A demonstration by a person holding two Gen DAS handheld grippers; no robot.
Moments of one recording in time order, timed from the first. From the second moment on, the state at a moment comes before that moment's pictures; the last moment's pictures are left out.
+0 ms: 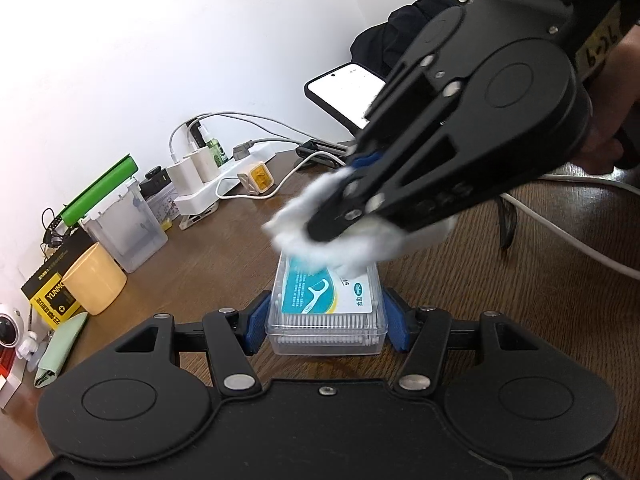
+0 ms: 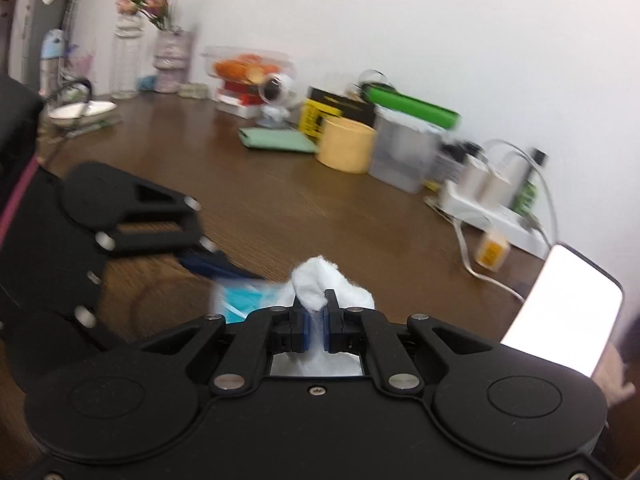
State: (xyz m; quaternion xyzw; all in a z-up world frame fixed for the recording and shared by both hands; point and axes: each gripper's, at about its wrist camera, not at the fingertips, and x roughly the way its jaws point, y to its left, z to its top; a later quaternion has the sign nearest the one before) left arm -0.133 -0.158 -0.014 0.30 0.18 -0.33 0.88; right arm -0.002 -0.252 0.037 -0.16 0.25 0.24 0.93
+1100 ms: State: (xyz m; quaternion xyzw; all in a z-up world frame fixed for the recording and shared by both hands) left arm -0.139 -0.158 -0.013 0.30 0.17 -0.33 0.88; right arm 0.000 -0.257 0.042 -0.18 0.23 0.21 0.93
